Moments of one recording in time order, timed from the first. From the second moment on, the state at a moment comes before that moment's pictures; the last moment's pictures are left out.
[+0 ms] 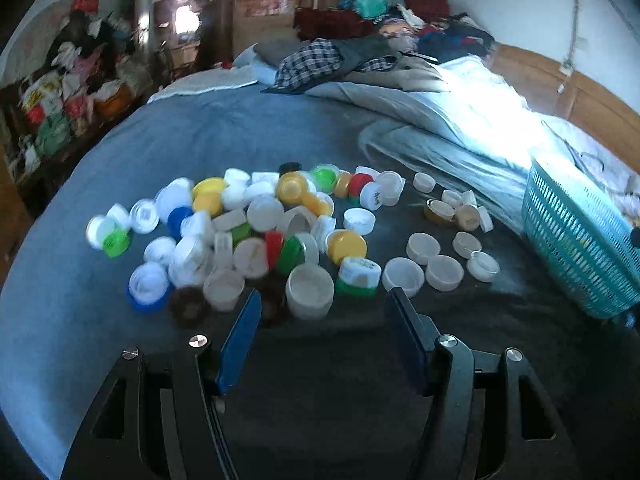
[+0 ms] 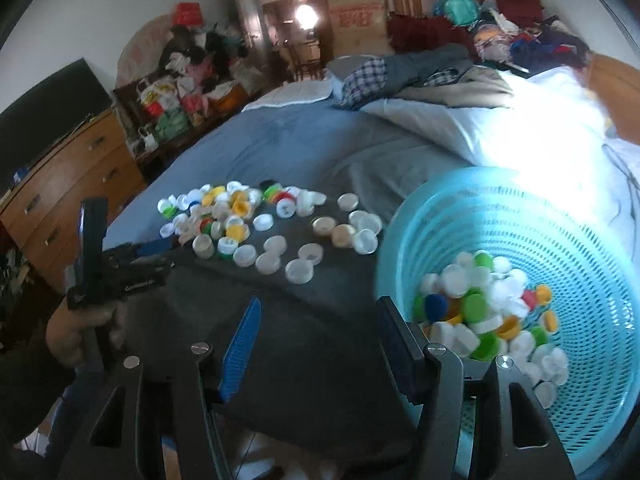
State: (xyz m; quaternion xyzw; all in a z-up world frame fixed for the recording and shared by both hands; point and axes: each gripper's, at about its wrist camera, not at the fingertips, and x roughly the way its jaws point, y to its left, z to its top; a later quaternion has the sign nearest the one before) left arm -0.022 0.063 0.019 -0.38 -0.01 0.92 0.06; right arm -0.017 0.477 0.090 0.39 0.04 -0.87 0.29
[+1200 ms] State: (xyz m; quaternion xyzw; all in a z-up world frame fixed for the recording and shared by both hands) left arm 0.021 0.028 0.029 -0.38 -0.08 0.92 0.08; right arm -0.093 0.374 -0.011 0.44 0.06 -0.85 0.28
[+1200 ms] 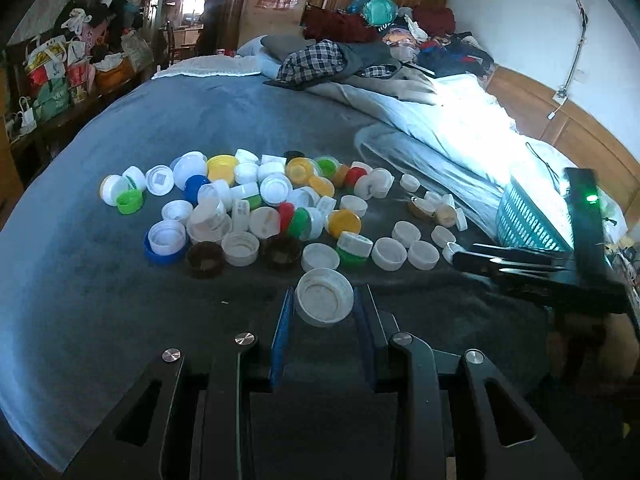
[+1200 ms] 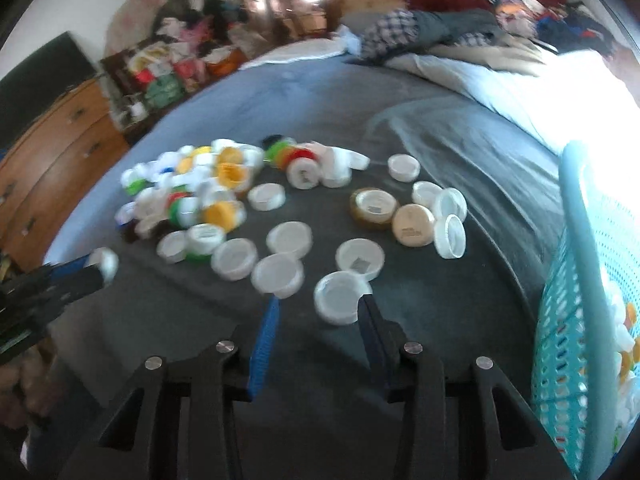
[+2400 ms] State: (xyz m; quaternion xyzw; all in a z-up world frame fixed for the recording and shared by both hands) left arm -0.027 0.150 0.175 -0.32 -0.05 0.93 0.20; right arm -0.055 0.502 0.181 0.28 0.04 -0.94 0.21
